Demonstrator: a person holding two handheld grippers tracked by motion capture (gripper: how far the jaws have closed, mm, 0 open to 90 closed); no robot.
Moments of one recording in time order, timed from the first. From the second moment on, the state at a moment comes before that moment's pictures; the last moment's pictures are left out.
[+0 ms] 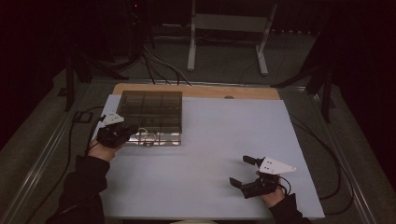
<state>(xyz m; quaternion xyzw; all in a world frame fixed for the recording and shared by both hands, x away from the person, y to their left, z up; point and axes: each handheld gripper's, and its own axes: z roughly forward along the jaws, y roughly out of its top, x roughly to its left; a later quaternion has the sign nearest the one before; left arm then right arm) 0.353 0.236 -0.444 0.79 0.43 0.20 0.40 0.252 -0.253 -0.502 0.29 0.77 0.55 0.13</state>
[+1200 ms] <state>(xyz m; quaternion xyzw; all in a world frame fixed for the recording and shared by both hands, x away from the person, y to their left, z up) 0.368 0.207 -0.460 0.78 0.44 0.21 0.39 0.252 -0.254 -0.502 0.29 0.77 0.56 0.13</state>
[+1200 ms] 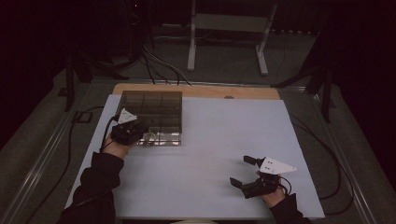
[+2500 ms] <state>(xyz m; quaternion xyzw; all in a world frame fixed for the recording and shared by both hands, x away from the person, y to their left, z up) 0.325 0.217 -0.445 0.78 0.39 0.13 0.47 0.251 -0.254 -0.502 0.29 0.77 0.55 0.13</state>
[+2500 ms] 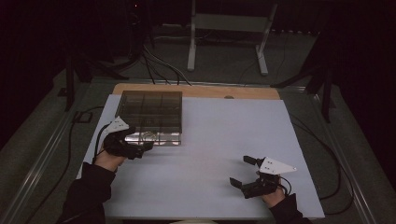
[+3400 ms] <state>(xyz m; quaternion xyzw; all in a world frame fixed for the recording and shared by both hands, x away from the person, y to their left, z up) 0.264 0.227 -0.488 0.80 0.36 0.11 0.47 0.252 -0.254 -0.502 0.29 0.77 0.55 0.13</state>
